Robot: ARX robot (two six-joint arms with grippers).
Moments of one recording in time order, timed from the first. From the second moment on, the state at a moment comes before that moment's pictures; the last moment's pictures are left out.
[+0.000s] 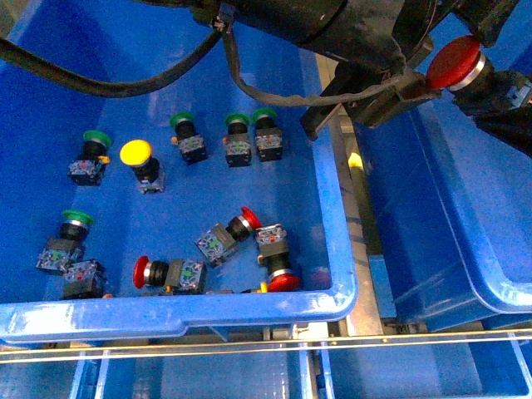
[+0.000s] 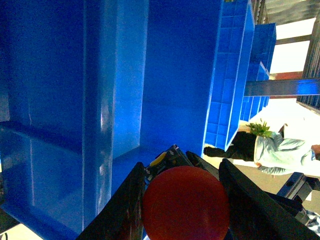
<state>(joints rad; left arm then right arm) -0.67 2.01 1.26 0.34 0.44 -1.07 0.13 1.38 0.48 0.44 -0.19 -0.73</state>
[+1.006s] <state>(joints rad) -0.65 2.04 1.29 0.30 0.45 -1.01 0.00 1.31 0.42 0.40 -0.26 -0.75</state>
